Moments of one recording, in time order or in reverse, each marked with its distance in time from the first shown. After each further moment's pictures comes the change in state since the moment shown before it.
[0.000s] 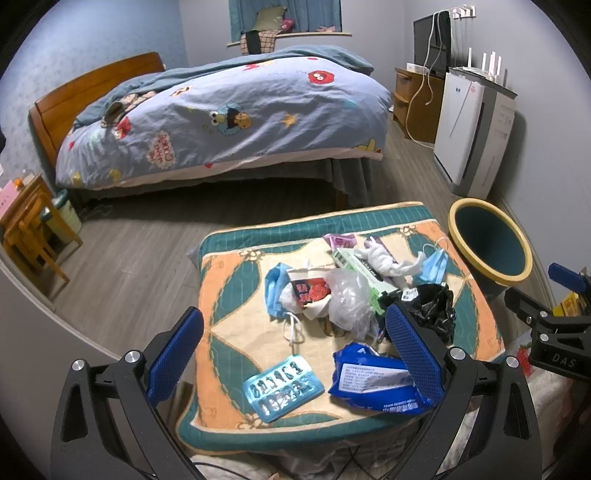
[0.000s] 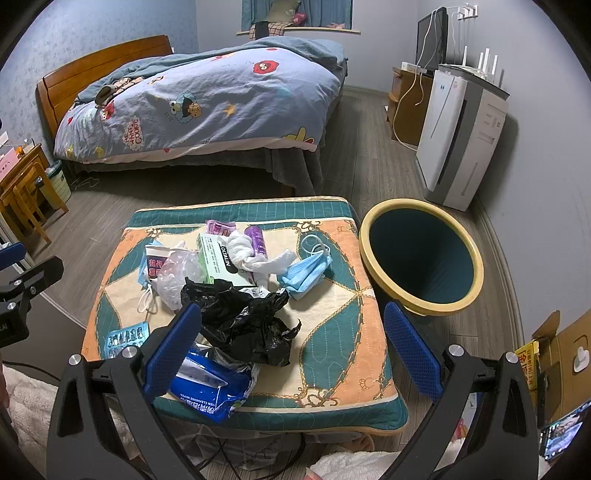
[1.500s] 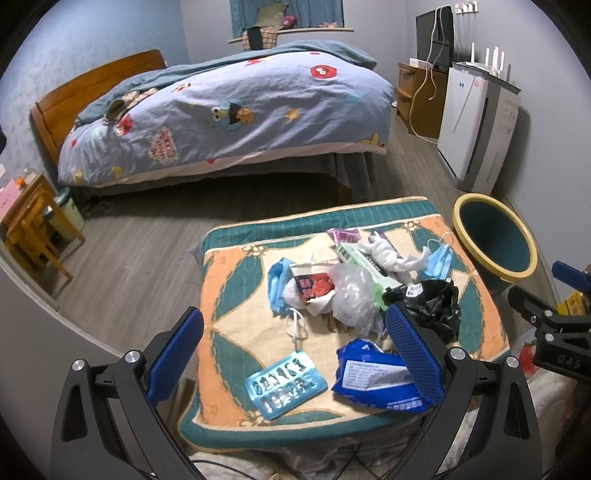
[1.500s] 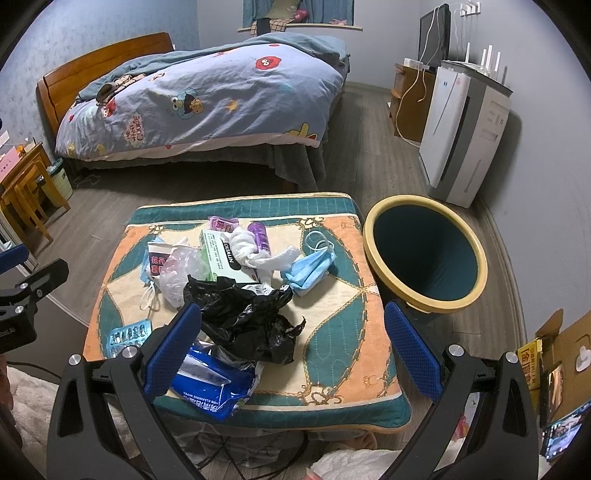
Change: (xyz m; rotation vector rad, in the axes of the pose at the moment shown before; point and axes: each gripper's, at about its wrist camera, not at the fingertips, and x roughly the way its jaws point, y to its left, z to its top) left arm 0.005 0.002 -0.014 0.004 0.017 0.011; right arm 0.004 0.002 -0.004 -0.001 0.013 0.009
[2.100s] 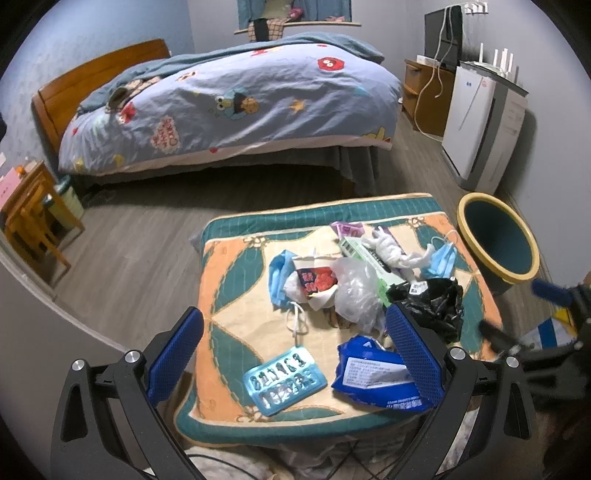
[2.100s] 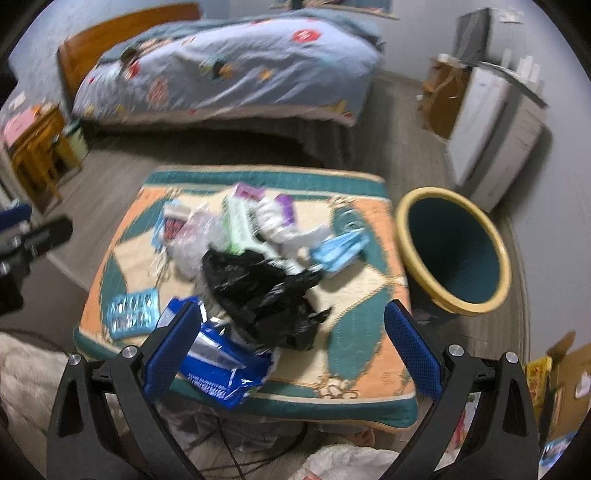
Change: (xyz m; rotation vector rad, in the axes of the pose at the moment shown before) left arm 0.011 0.003 0.001 -0.034 0.041 0.004; right arm 0.028 0.033 -0.008 -0.139 0.111 0.058
